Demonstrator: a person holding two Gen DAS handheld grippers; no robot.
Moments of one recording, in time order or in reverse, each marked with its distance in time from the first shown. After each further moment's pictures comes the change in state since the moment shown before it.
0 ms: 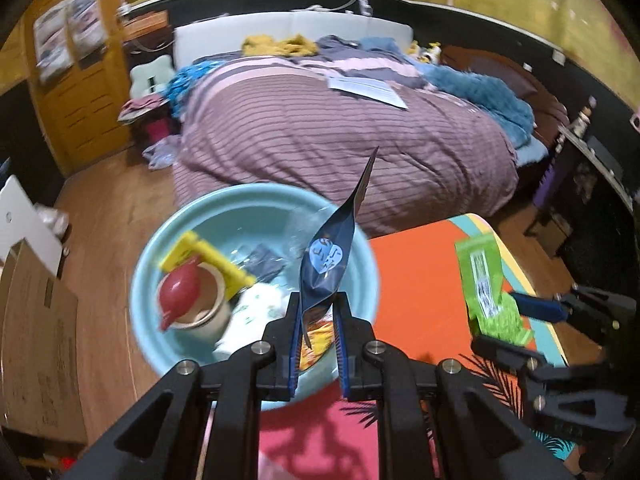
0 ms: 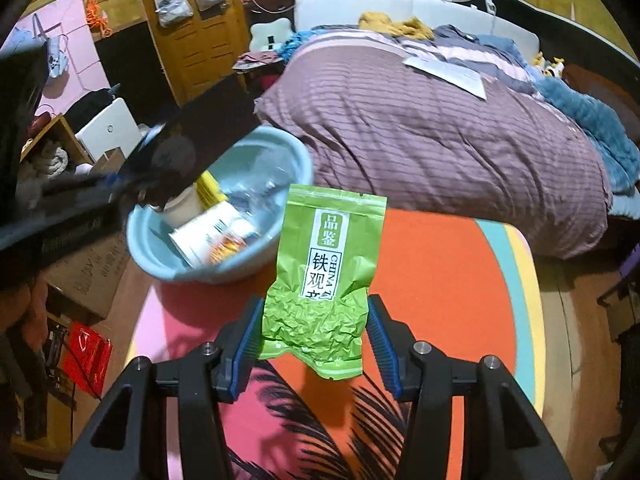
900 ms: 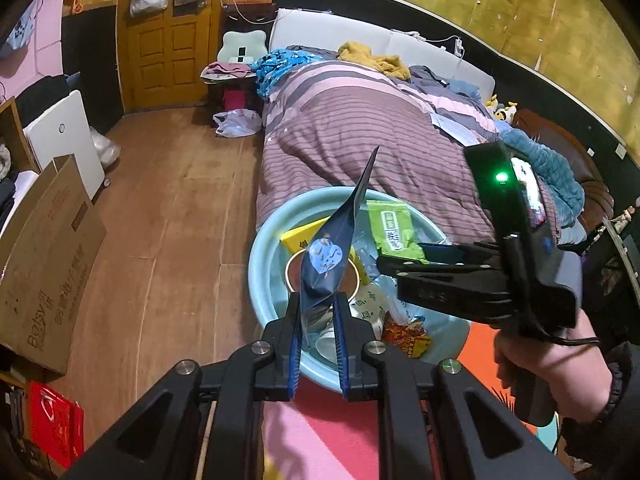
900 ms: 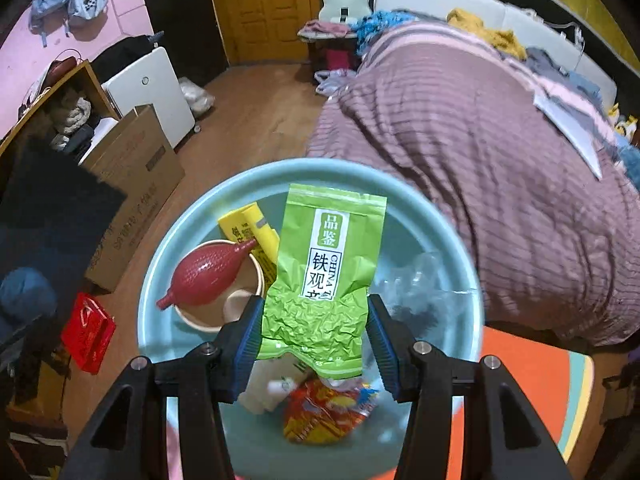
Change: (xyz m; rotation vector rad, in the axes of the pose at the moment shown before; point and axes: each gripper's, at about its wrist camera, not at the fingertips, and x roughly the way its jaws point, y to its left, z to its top) left arm -0.022 0.114 -0.022 -0.302 -0.034 0.079; right arm 0.155 0.114 0.132 -0.180 0.143 0.089
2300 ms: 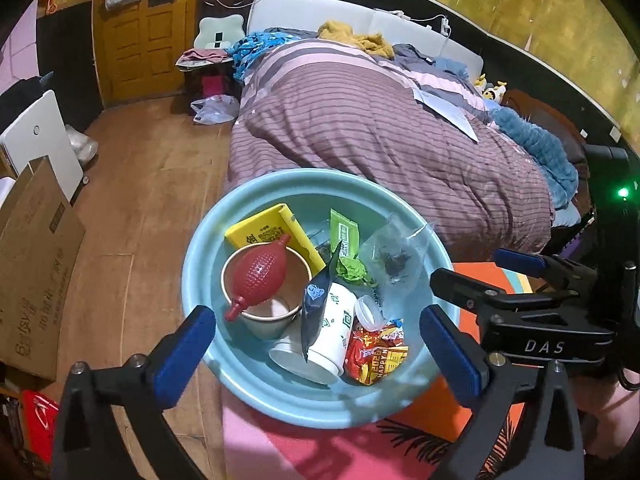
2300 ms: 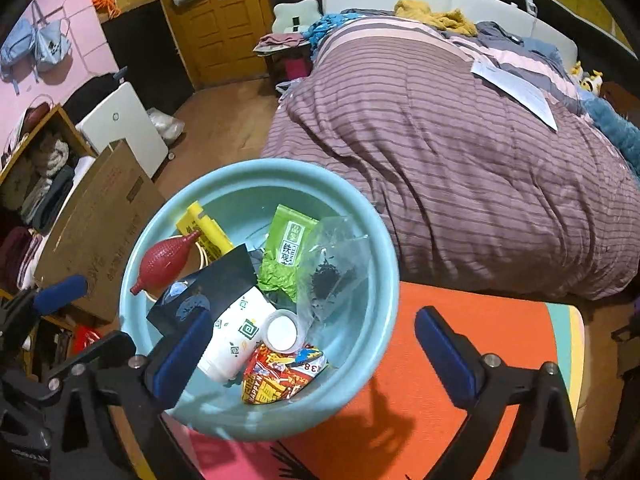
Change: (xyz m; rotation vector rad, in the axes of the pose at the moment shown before) left arm 0.041 -0.039 0.007 0.041 0.064 -0.030; right arm -0.047 -0.057 -0.036 0.157 -0.059 -0.052
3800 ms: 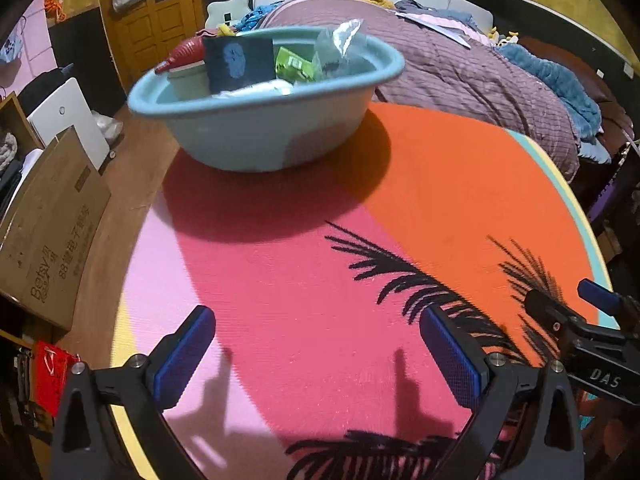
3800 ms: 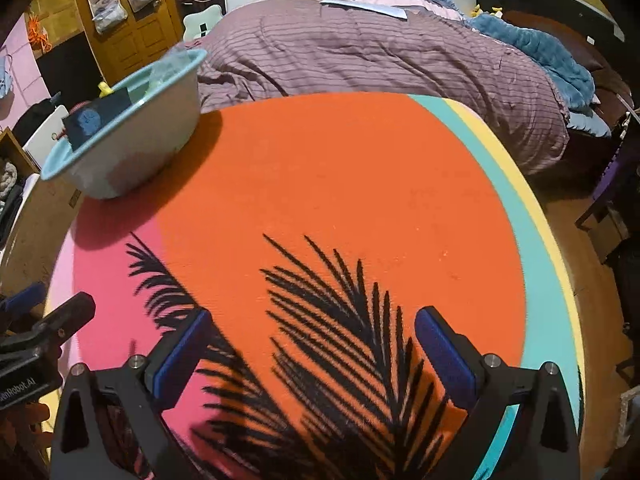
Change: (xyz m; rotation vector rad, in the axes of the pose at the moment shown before) left arm 0.037 -0.098 -0.208 0.053 0.066 0.173; right arm -0.025 -0.108 -0.266 0.216 -0.032 -0.178
